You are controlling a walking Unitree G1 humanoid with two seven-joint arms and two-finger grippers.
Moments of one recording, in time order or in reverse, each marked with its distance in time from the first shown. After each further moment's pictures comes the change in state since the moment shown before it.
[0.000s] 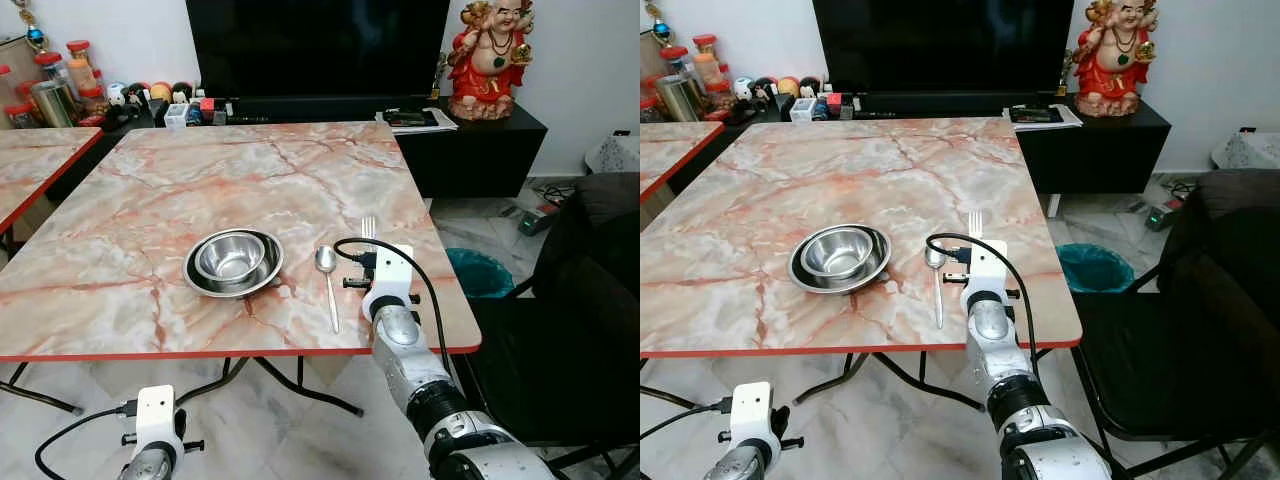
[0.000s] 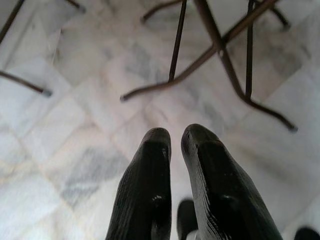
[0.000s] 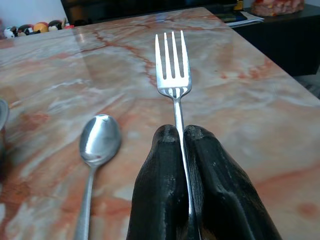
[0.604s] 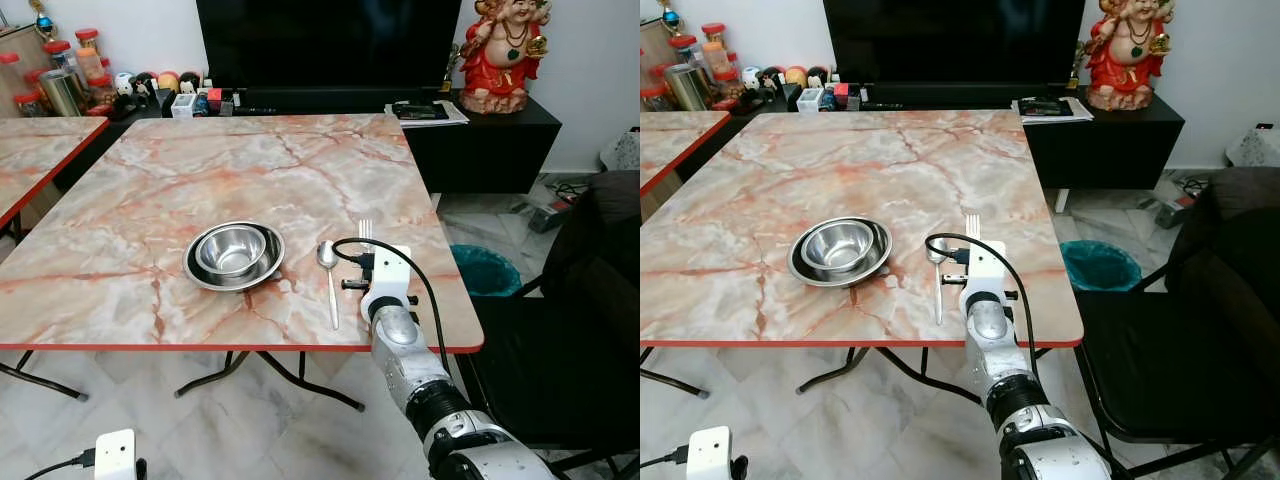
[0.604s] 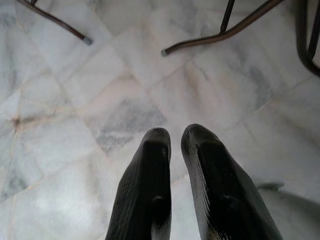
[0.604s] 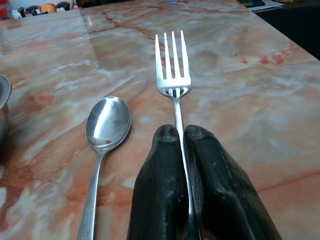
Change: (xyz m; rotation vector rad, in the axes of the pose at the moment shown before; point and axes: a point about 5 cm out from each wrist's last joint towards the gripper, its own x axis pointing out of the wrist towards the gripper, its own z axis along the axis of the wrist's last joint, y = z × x) left arm -0.024 0.045 -0.039 -0.016 0.098 0.136; right arm 0.000 0.003 -0.002 -0.009 0.024 0.021
